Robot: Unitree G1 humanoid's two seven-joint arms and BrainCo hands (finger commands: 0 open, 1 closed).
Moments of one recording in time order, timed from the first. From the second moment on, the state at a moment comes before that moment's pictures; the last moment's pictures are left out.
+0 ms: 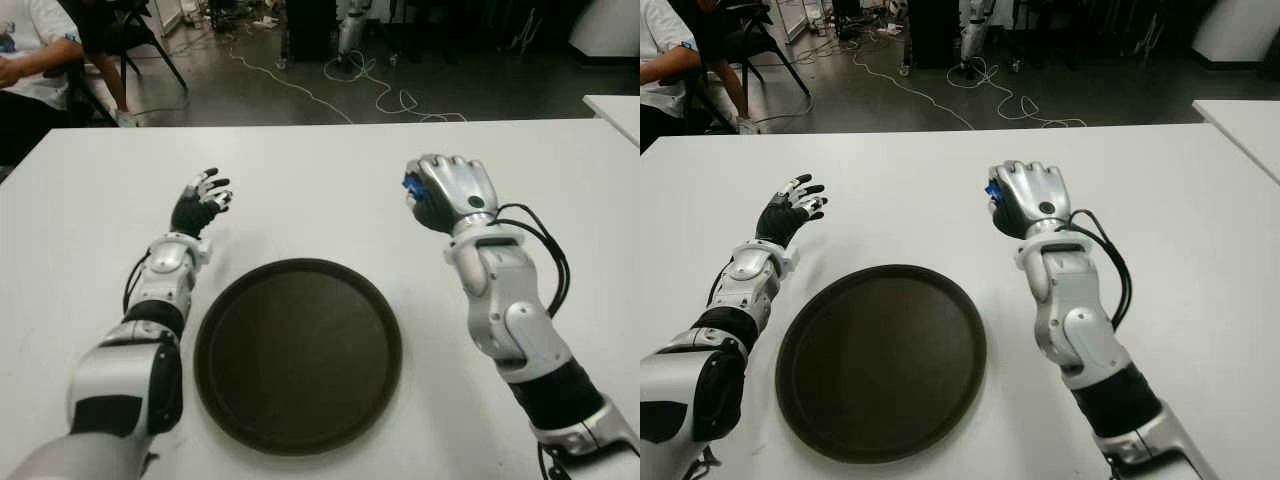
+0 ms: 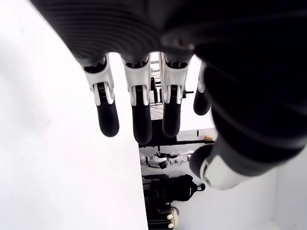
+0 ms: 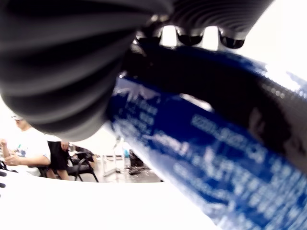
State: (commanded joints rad) left arm -0.77 0.17 0.19 1.28 -0.02 -0.37 -0.11; right arm -0.41 -0.26 0.36 -0.12 -1.12 0.41 0.21
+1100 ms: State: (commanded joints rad) left arm -0.78 0.17 0.19 1.28 -0.02 -0.36 -0.11; right arm -0.44 -0.17 0.48 0.03 -1.10 0.34 0.15
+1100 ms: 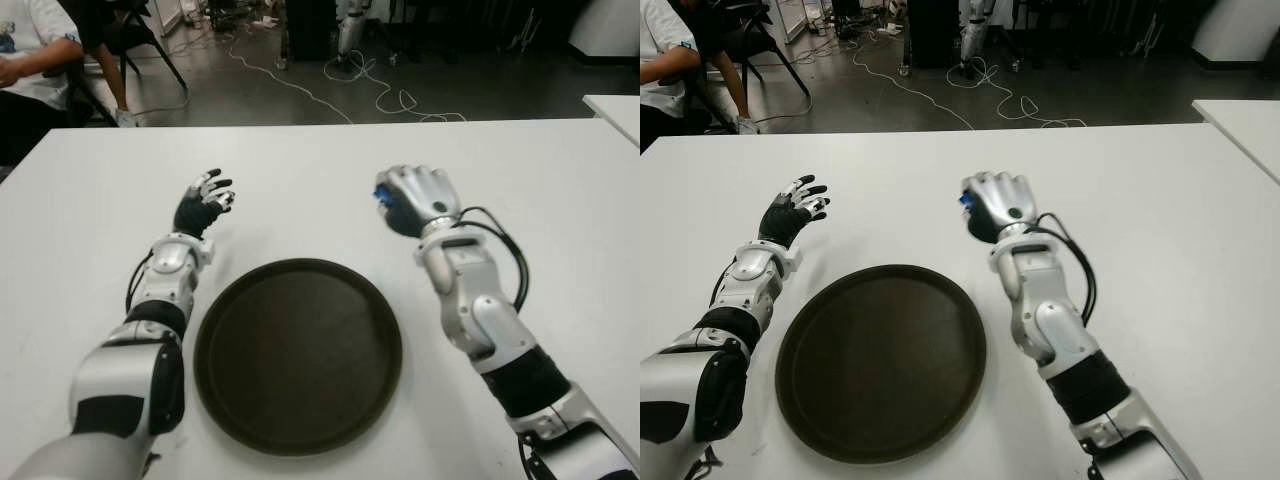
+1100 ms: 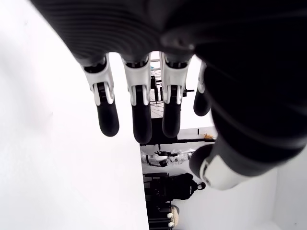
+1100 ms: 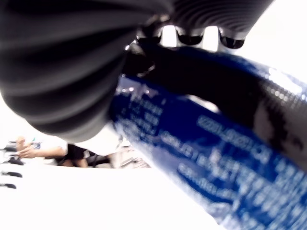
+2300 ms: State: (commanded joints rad) left arm -0.78 0.16 0.19 1.28 -0.02 -0.37 -0.11; right arm -0.29 -0.20 0.55 -0.26 -1.05 0.19 0.32
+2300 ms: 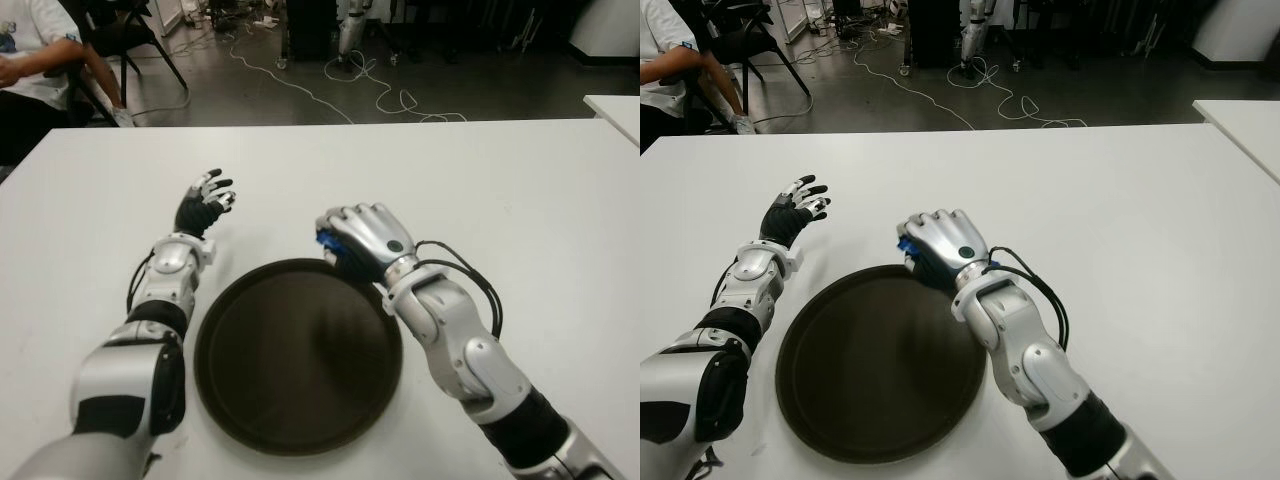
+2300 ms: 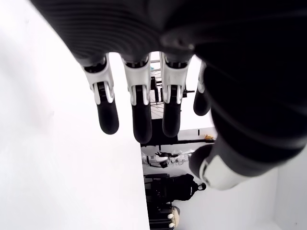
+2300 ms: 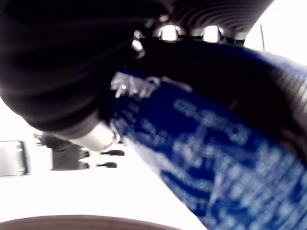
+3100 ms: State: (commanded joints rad) left arm -0.78 0.15 0.18 1.28 -0.01 -0.37 -0.09; right arm -0.33 -0.17 0.57 -0.02 -0.97 0.04 0.21
